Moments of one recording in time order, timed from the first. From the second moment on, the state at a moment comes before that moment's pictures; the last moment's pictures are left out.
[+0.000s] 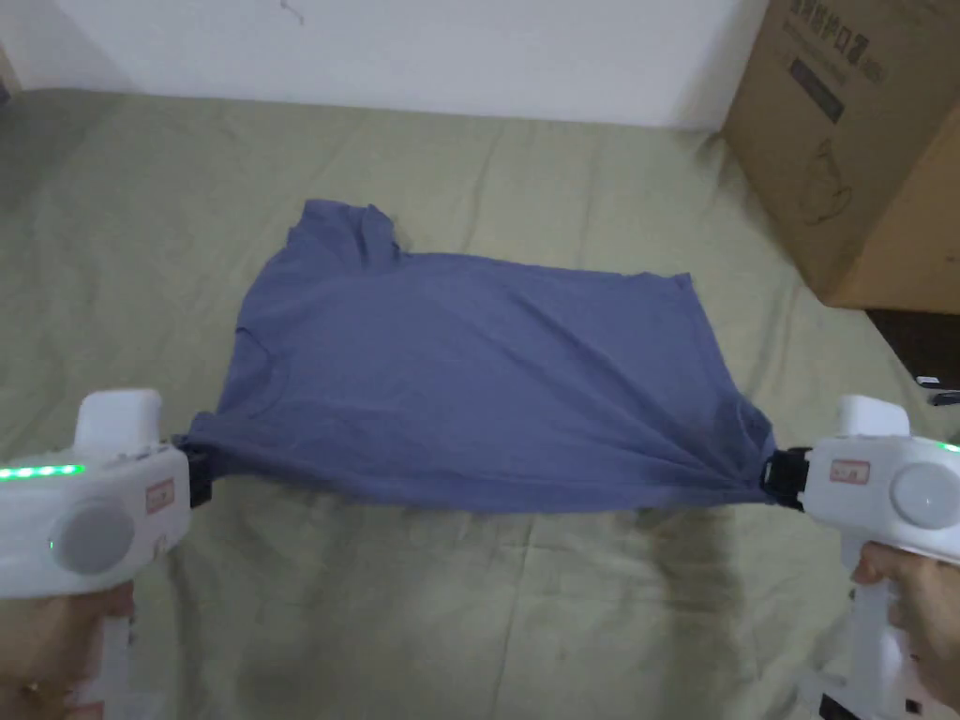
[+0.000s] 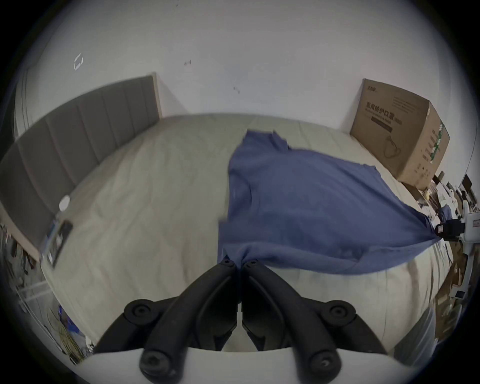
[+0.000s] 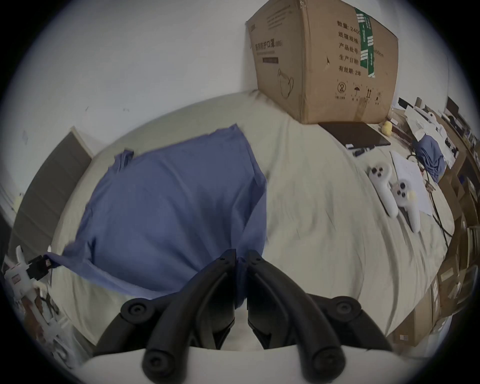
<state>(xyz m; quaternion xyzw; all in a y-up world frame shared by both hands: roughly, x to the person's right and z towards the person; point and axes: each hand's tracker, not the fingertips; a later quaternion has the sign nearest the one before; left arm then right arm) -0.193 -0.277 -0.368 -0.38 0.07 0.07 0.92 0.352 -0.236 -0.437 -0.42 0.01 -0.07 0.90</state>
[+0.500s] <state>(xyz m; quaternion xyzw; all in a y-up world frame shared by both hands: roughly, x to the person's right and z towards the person) -0.185 -0.277 -0.252 -0.42 0.10 0.09 0.90 0.383 -0.252 -0.318 -0.43 0.01 -0.08 0.90</state>
